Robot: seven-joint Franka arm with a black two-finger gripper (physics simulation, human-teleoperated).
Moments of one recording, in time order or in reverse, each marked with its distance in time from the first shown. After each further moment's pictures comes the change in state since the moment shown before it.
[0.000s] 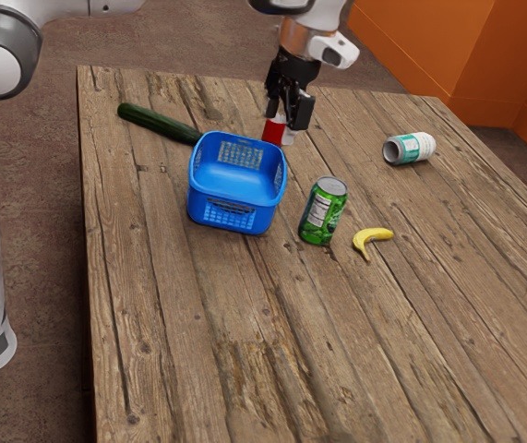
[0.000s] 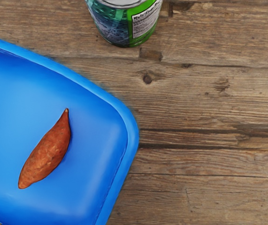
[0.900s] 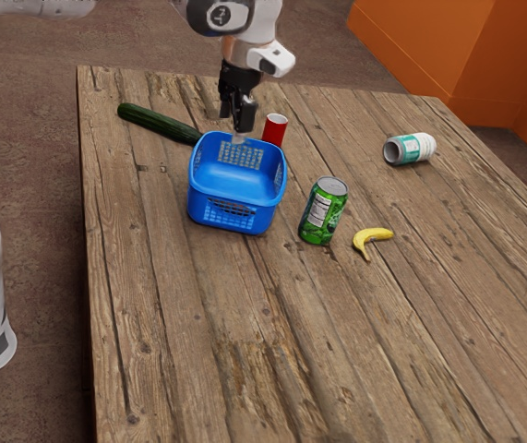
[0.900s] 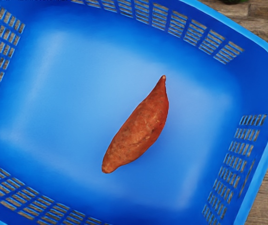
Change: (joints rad) arm 0.043 -0.220 0.136 -0.417 0.058 0.254 0.152
